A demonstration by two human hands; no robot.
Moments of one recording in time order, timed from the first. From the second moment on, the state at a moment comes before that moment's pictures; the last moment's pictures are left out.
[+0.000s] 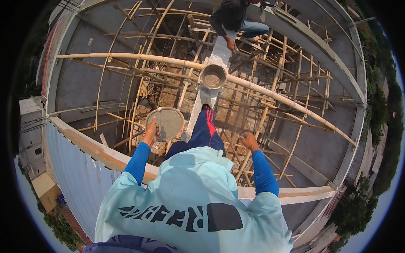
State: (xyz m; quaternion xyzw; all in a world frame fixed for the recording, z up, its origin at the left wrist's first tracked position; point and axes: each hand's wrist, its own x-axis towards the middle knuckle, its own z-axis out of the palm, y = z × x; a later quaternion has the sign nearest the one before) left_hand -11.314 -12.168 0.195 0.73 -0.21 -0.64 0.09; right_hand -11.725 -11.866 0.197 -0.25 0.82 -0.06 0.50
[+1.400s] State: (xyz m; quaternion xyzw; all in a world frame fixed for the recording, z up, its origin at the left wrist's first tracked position) left_hand -11.891 -12.457 0.052 0.52 -0.52 -0.67 -0.12; right_hand -11.633 -11.866 0.104 0.31 0.70 -0.37 0.52
